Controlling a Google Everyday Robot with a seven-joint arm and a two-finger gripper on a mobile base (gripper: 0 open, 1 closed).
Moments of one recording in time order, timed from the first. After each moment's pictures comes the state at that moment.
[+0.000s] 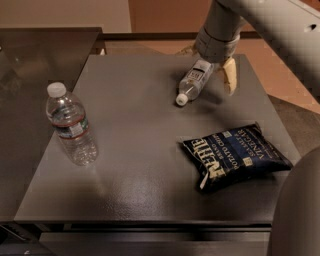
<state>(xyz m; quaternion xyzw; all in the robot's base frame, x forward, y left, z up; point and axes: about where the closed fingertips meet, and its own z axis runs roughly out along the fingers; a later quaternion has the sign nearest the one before) 0.664 -0.141 0.883 -0.92 0.36 -0.11 0.10</state>
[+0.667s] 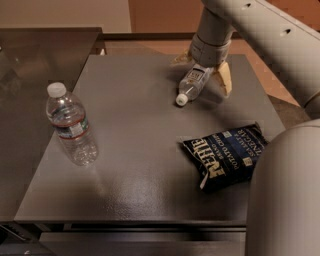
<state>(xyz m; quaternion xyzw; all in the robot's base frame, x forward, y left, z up) 0.675 -0.130 0.857 -0.94 0.33 -0.08 0.08</state>
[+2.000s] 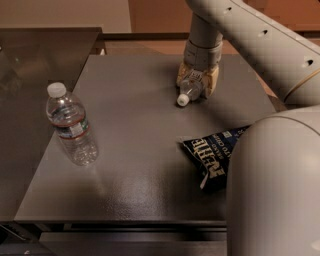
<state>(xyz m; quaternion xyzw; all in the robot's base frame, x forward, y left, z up) 0.675 -0.126 0.838 -0.96 0.29 -0.05 0.03</state>
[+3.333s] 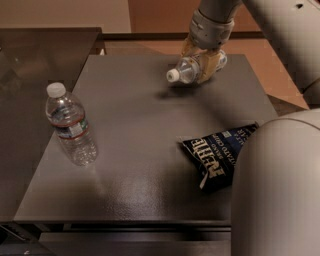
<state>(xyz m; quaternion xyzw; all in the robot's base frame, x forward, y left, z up) 0.659 -0.109 0.906 -0.89 0.44 -0.02 0.12</state>
